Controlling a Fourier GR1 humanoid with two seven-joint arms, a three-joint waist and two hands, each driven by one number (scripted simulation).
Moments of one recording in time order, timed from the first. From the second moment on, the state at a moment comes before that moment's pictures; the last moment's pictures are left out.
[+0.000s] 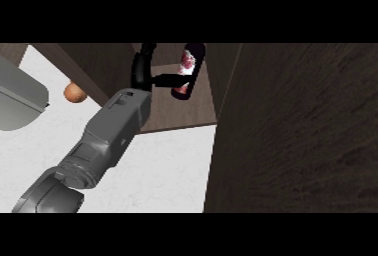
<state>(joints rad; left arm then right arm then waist) -1.15 0.06 -0.10 -0.11 0.40 0.41 -0.59 0.35 -0.55 0.61 -2.50 -0.03 -0.38 -0.04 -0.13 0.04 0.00</state>
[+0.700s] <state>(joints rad) -1.21 0.03 -0.03 -0.17 0.45 0.17 -0.63 0.39 -0.56 0.60 -2.51 -0.03 -0.39 -0.04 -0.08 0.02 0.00</state>
